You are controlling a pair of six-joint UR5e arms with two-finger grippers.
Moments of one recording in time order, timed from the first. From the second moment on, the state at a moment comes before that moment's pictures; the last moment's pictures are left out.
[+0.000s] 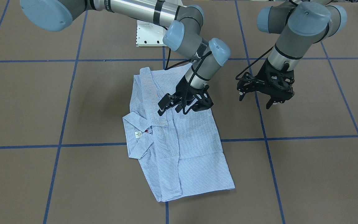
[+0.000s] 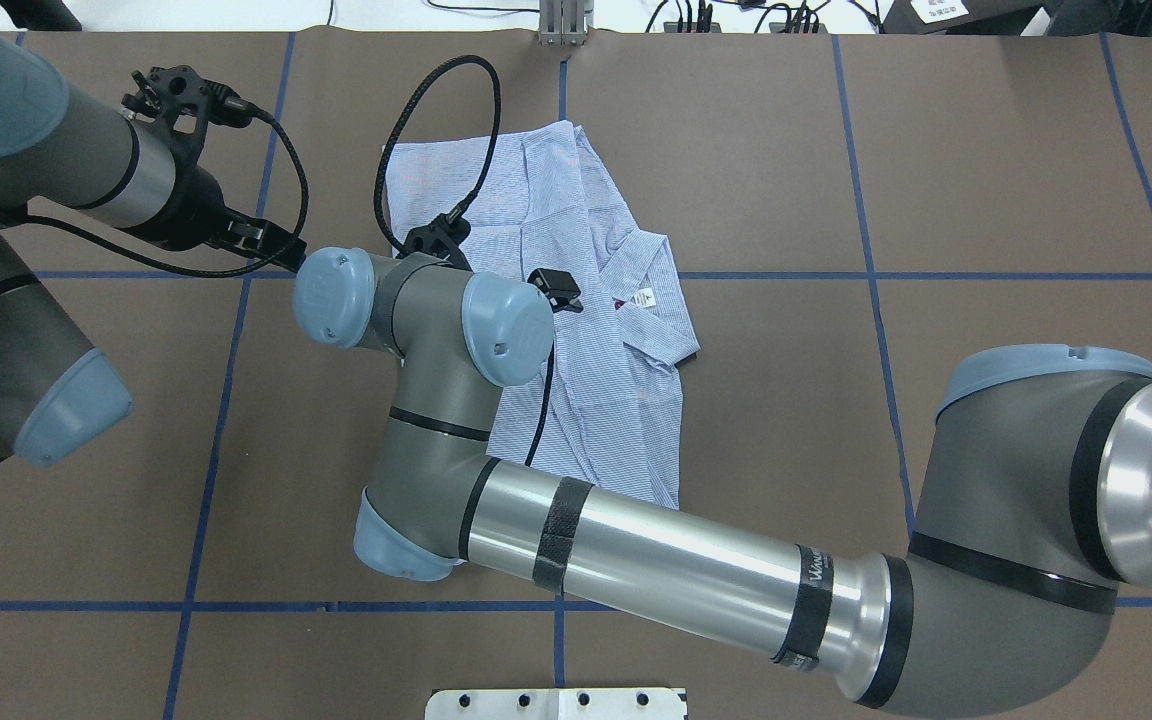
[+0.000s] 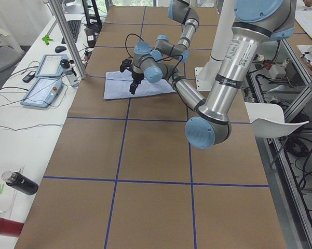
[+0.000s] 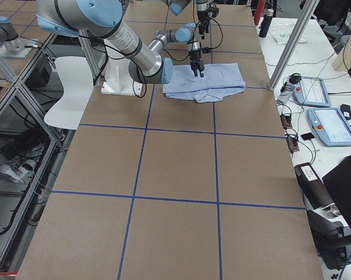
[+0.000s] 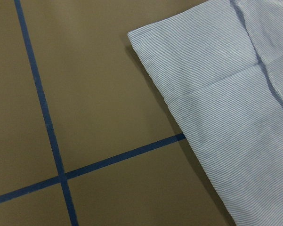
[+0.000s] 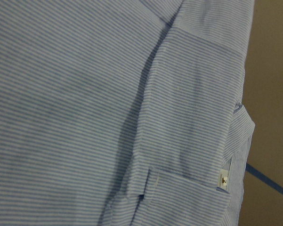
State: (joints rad) left arm -0.86 -1.95 -1.87 -1.75 -2.03 -0.69; right arm 0.41 -0.34 0.98 -1.89 1.41 0.78
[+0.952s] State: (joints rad) left arm -0.96 -1.94 -1.87 -1.68 -2.07 -0.54; right arm 0.40 -0.35 0.96 -1.85 1.38 0.80
